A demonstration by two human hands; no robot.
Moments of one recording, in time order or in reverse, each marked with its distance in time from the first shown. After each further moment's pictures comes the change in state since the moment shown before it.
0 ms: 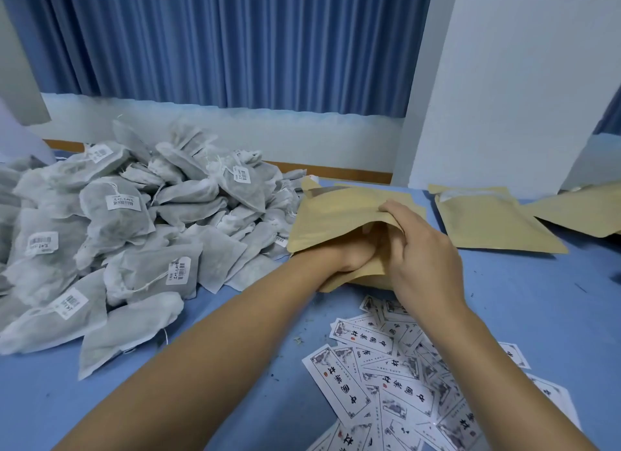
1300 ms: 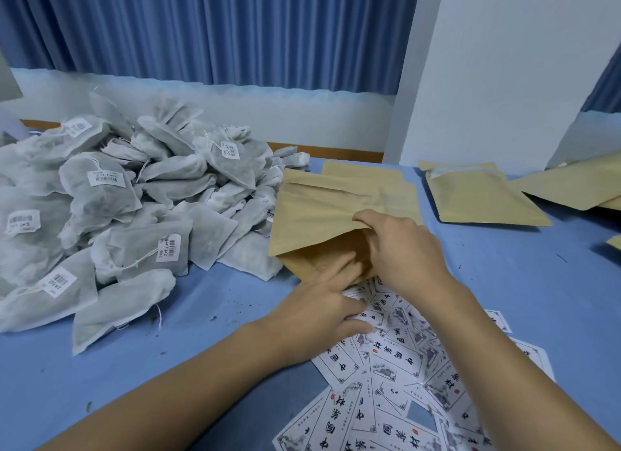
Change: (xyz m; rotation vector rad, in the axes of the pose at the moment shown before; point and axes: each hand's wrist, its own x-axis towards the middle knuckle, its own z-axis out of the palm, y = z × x) left_hand -0.117 -0.040 0.037 0.301 -0.133 0.407; right_hand -0.005 0.007 0.007 -0.314 -0.380 -0.021
